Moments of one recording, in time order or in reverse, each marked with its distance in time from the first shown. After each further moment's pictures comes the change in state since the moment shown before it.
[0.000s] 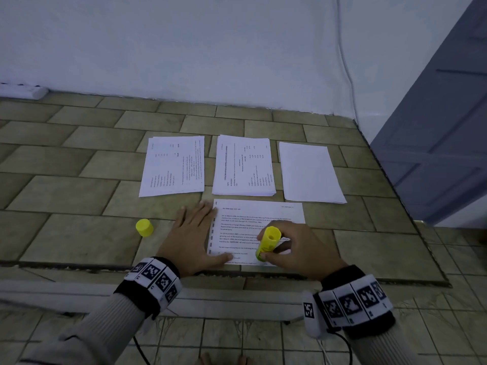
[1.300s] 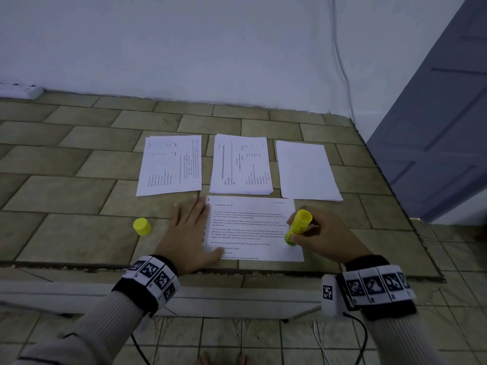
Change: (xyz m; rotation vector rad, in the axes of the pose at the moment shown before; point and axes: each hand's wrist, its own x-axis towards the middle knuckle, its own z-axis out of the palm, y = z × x) left_hand 0.001 -0.001 0.003 0.042 0.055 0.011; right_hand -0.012 0.023 -0.046 -0.053 0.137 0.128
